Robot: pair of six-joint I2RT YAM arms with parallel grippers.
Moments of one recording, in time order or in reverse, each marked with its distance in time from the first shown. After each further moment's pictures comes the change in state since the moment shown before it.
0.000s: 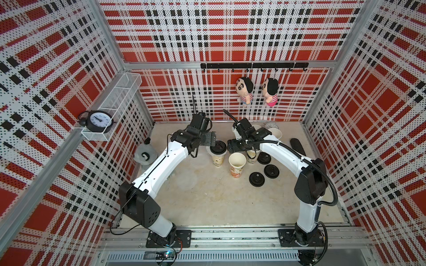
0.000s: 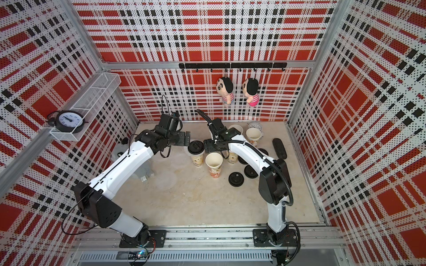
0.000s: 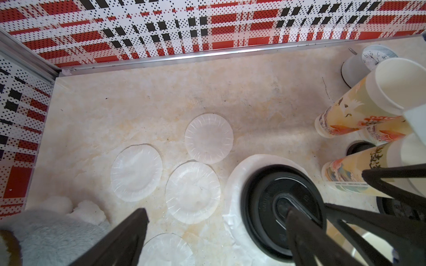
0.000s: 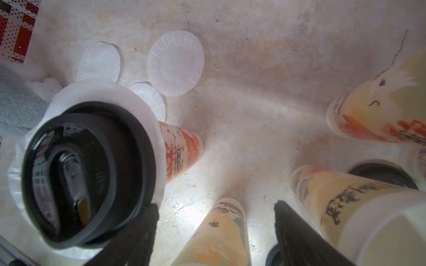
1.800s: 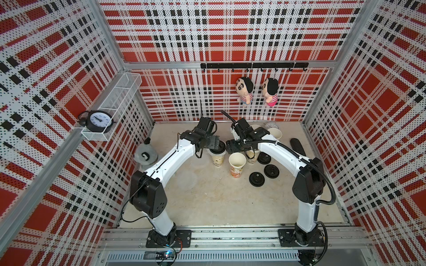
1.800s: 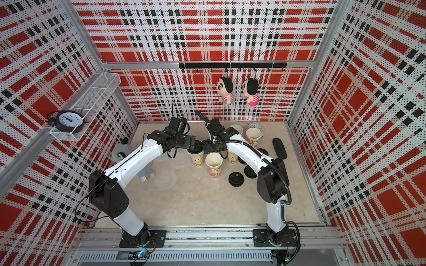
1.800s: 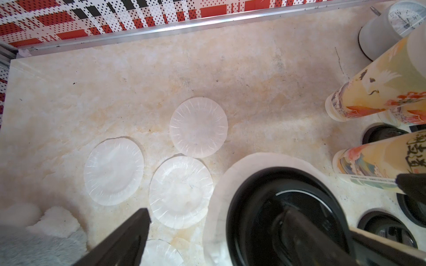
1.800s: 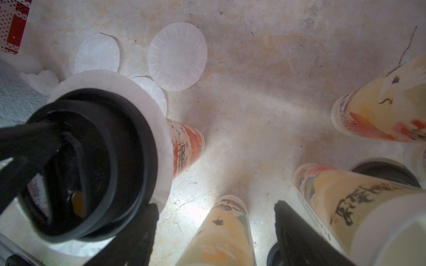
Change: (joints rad) left arm -0.014 0.117 -0.020 0.045 0.036 0.017; right arm 0.012 0.019 0.027 -0.036 0.004 -0.003
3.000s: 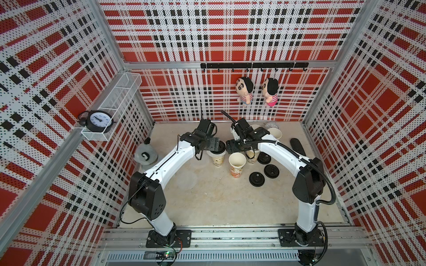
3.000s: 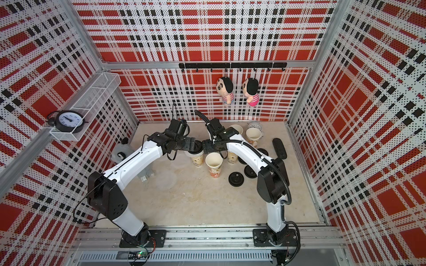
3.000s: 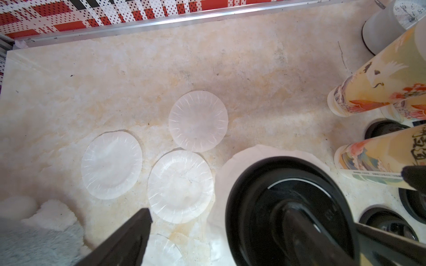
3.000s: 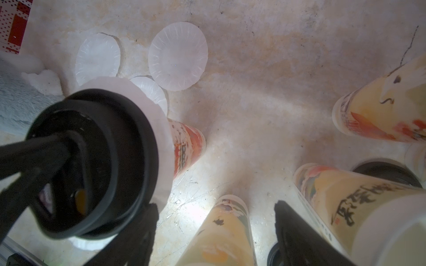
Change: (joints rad) left arm -0.007 -0.024 -0.048 0.011 -0.010 -0.014; right arm 0.000 0.000 0.000 0.000 -0.006 0.000
